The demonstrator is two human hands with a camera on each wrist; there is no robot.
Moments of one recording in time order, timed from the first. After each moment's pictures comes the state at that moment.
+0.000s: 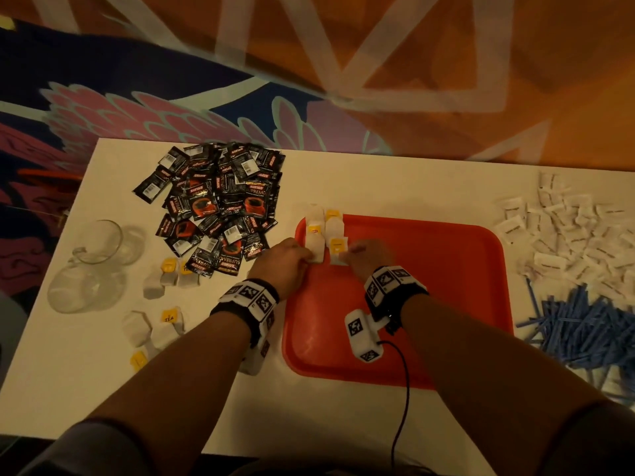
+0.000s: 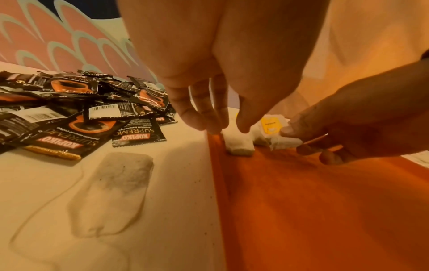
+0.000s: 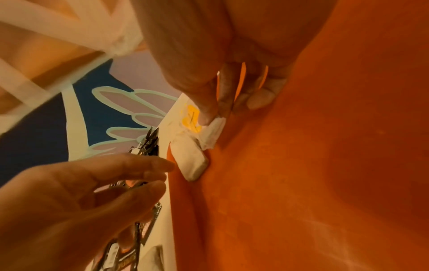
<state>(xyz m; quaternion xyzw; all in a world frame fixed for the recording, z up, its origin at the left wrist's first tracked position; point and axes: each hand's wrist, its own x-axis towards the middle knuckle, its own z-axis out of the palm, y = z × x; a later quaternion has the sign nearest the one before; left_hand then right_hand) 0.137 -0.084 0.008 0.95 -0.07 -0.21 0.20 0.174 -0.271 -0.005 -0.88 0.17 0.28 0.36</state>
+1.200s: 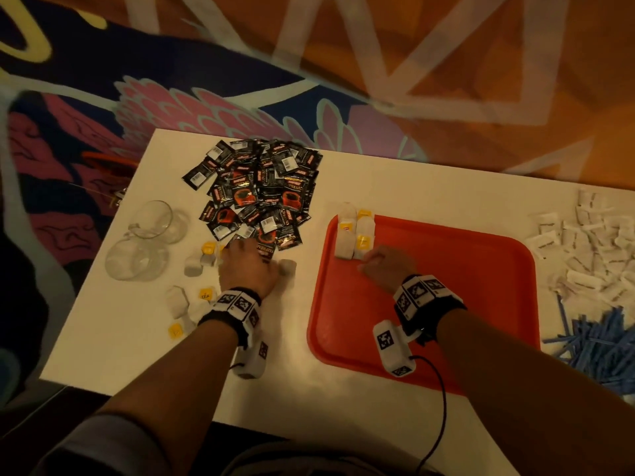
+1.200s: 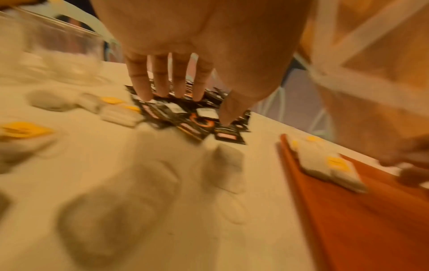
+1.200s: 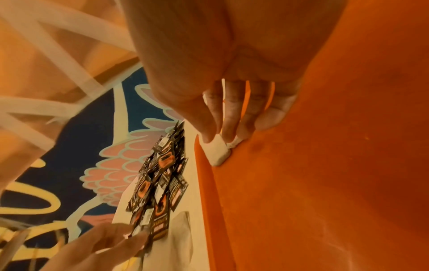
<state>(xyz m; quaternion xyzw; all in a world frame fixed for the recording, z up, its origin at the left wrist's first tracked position) 0.089 -0.010 0.010 0.94 0.27 -0.15 0.15 0.149 -0.260 0.029 -0.87 0.10 0.33 0.34</state>
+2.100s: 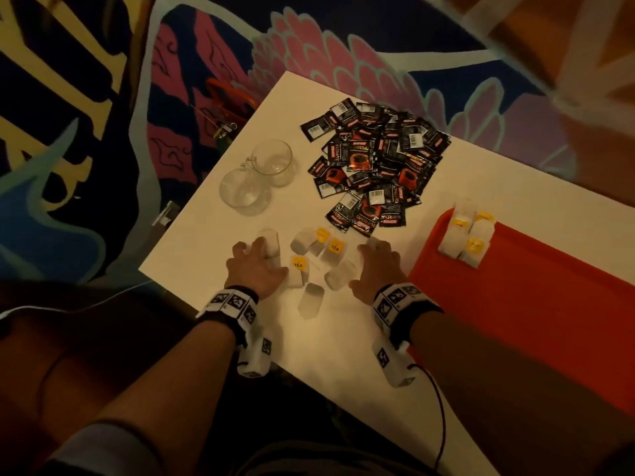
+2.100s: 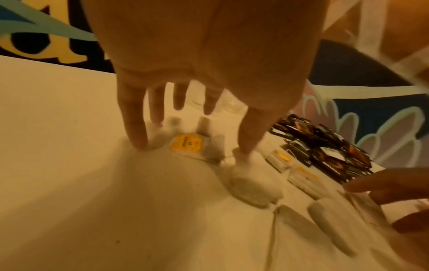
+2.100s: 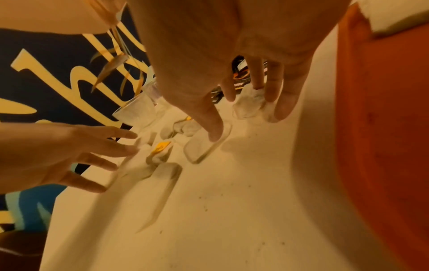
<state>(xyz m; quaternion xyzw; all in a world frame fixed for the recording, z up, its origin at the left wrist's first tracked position) -0.048 0.111 -0.006 0.85 0.42 -0.22 0.24 0.071 -0.091 -0.006 -0.92 -0.19 0.34 0.10</state>
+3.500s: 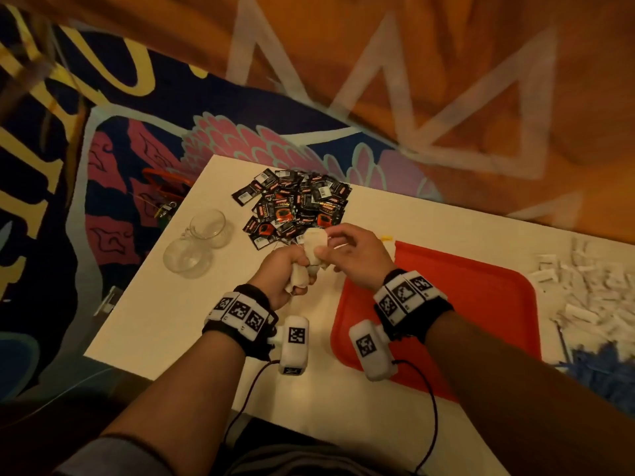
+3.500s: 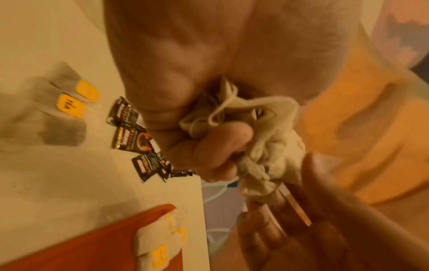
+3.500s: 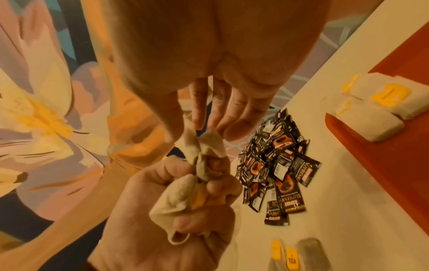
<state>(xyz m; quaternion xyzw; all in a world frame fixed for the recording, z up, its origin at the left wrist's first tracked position) 0.050 -0.015 0.120 0.52 0.29 -0.16 0.79 0.104 -0.163 0.133 -0.79 -0.11 0.22 0.57</state>
